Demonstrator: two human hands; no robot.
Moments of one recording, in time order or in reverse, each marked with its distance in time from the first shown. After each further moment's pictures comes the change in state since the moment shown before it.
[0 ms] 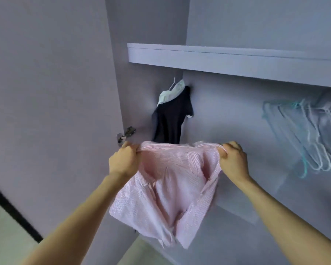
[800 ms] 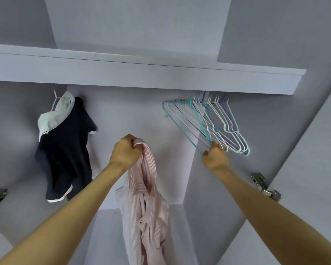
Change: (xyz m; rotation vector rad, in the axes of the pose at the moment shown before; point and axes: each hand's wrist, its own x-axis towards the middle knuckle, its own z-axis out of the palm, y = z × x) left_hand 0.108 0.189 0.080 -0.635 -0.414 0.418; right_hand 0.023 0.106 -0.073 -0.321 0.099 0.797
